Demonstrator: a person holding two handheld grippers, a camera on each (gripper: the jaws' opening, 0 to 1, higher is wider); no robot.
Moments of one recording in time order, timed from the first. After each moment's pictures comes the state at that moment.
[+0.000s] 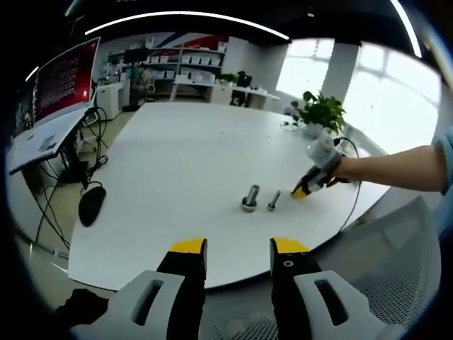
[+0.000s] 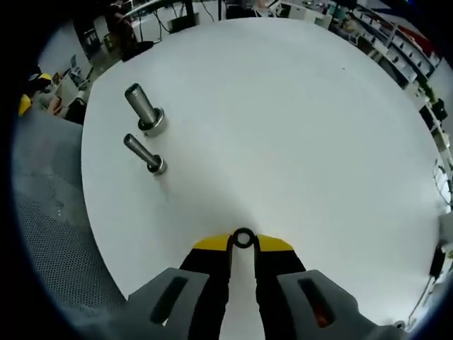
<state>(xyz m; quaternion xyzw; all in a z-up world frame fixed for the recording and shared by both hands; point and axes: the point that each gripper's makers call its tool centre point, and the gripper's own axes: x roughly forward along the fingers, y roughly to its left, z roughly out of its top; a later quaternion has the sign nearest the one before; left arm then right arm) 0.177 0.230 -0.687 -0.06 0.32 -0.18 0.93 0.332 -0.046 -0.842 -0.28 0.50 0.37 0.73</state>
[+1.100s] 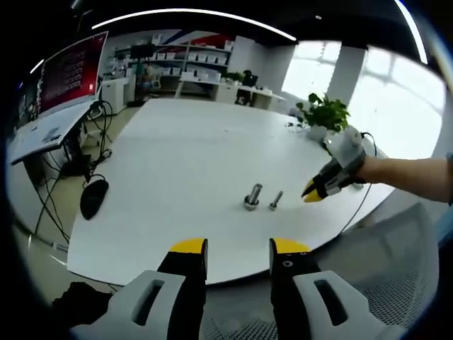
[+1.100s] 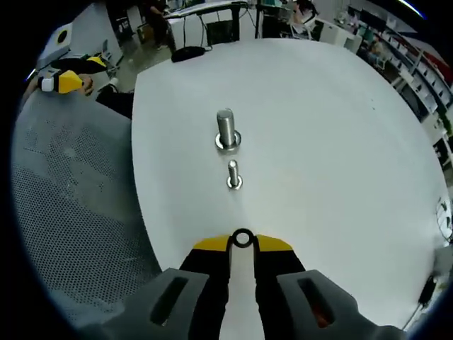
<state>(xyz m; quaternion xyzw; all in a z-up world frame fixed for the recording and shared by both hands) 0.175 0.233 -0.686 -0.07 0.32 -0.17 0.93 0.291 0.008 -0.784 -0.30 0.45 0.45 0.71</state>
